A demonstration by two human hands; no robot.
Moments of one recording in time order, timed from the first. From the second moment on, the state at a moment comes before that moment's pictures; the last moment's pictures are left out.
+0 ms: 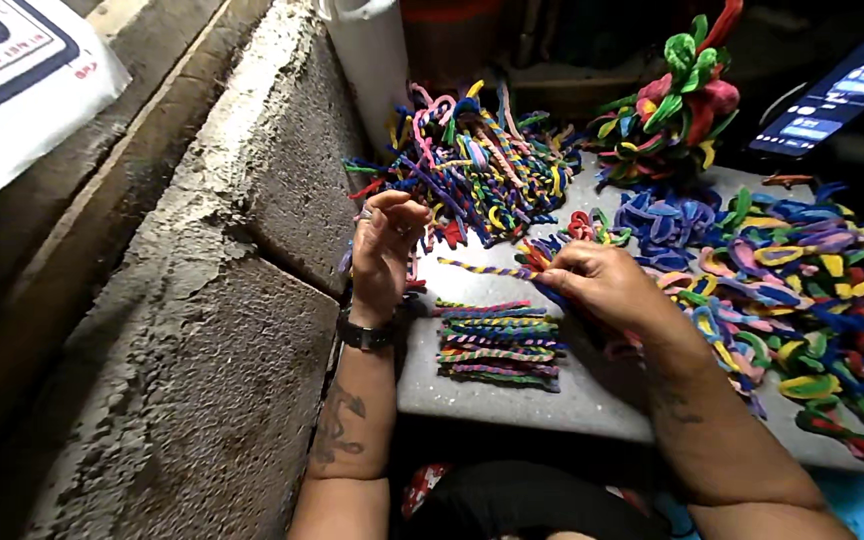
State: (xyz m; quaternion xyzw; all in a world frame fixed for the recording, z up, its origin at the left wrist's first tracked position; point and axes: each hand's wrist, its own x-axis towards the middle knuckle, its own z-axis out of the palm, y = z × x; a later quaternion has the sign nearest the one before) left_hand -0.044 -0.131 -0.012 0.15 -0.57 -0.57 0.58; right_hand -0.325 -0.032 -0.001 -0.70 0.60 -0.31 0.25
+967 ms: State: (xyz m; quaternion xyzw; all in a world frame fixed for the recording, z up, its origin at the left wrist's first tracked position) left_hand -0.058 -0.151 -0.009 0.37 -0.38 -0.58 0.61; right_hand -0.230 -0.168 0.021 -0.70 0.66 -0.24 0.12
